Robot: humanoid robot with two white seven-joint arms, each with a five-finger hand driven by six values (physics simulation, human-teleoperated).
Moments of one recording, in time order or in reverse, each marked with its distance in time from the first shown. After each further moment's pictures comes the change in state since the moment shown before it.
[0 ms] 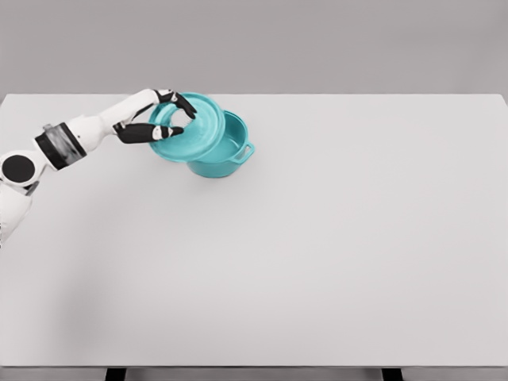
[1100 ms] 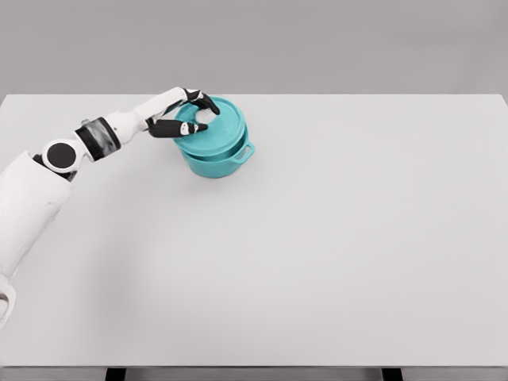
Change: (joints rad) left arm -0.110 -0.180 -0.053 0.290 -0.010 0.000 -0.024; right arm 0.000 0.000 0.000 0.000 0.000 0.000 0.000
